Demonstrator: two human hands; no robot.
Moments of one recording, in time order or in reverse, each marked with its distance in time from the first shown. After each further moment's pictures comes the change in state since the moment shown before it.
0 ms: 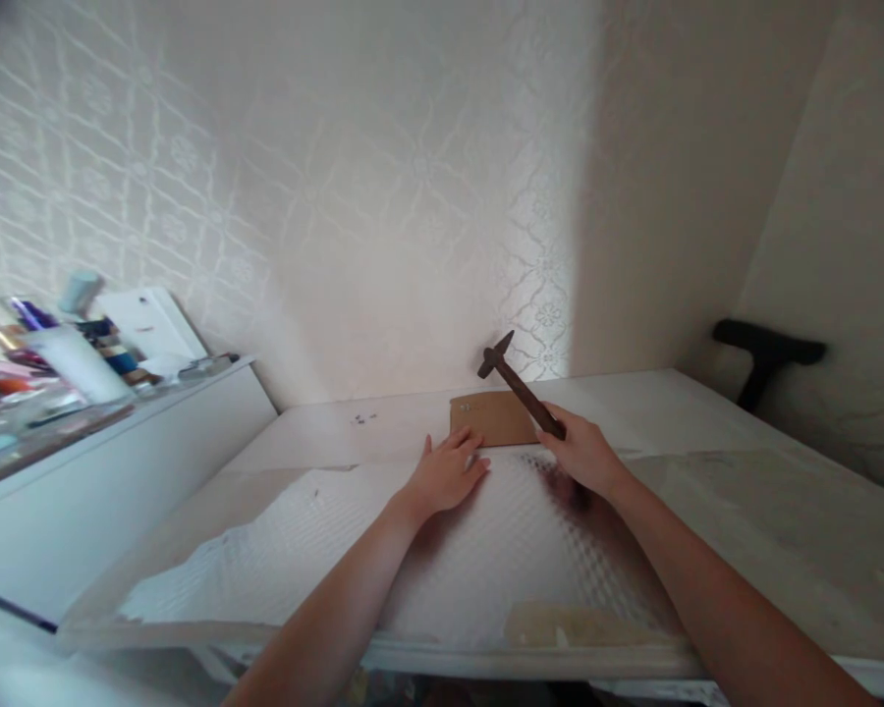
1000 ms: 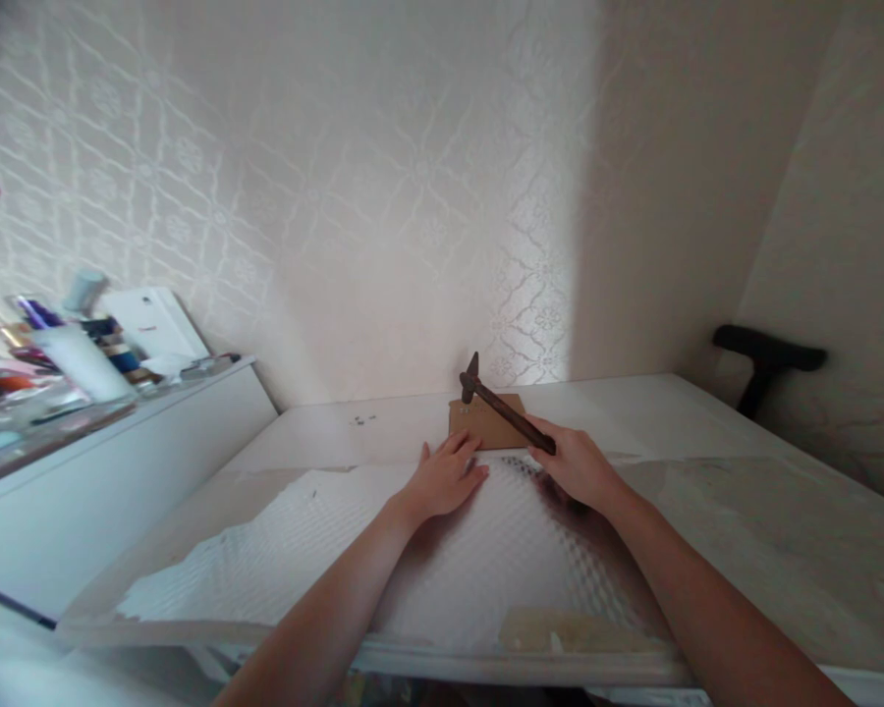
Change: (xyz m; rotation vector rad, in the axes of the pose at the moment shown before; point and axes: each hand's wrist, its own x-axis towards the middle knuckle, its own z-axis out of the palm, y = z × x) left_hand -0.002 0.001 -0.001 -0.020 -0.034 -0.012; right_hand -0.007 -0.002 0.001 -0.150 -0.052 -0.109
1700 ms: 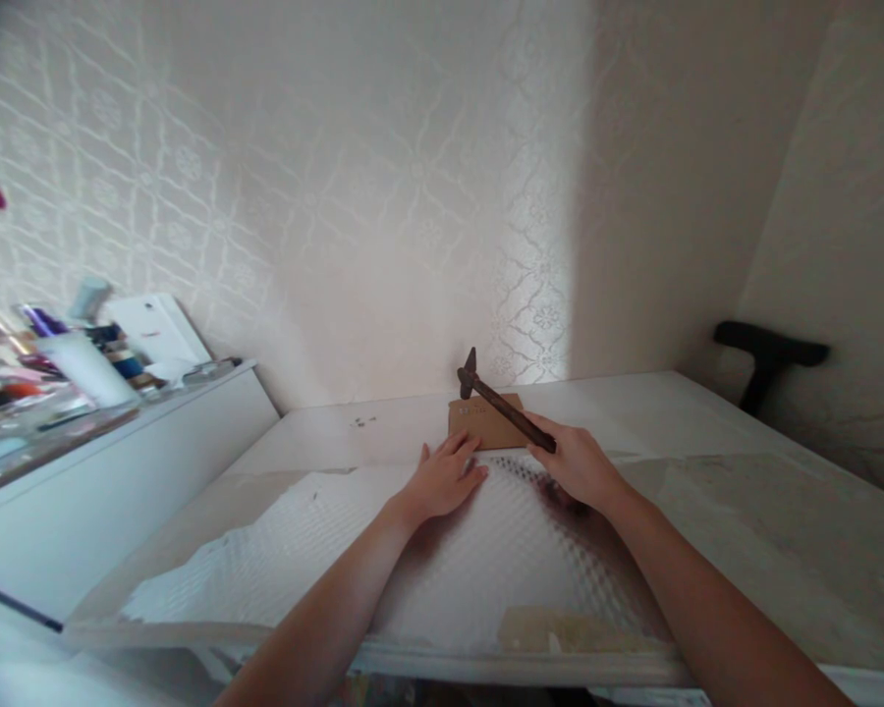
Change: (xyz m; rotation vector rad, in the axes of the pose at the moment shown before) left_hand 0.000 -0.001 -0.001 0.088 -0.034 0.004; right_hand 0.005 0.017 0.007 0.037 0.114 -0.165
